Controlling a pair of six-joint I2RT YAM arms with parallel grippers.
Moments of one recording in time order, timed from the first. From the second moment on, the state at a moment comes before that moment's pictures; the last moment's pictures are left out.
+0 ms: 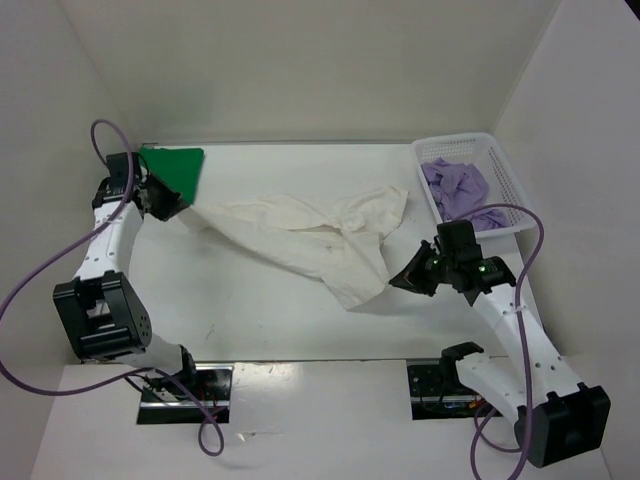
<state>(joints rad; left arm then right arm) 0.27 1.51 1.23 -0.56 0.24 -0.71 0.23 0.90 0.76 -0.79 -0.33 0.87</state>
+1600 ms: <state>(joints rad) 0.34 1.44 0.77 -0.36 0.08 -0.72 0.25 0.92 0.74 -0.76 -0.33 0.85</state>
